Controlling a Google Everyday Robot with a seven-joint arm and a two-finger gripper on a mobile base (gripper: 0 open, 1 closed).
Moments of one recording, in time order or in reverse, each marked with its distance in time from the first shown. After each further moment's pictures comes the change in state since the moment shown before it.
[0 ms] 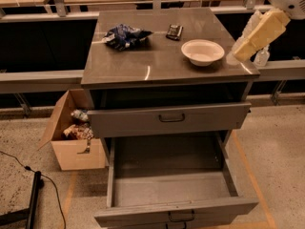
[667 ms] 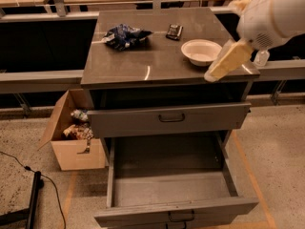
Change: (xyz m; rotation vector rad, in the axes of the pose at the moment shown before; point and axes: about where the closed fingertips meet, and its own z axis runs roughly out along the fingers) arm 0.038 0.003 0.066 0.076 0.070 0.097
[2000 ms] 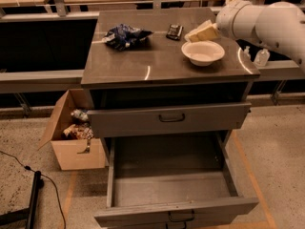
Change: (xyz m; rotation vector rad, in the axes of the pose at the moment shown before) arm 0.021 -0.161 0.130 0.436 -0.307 0.187
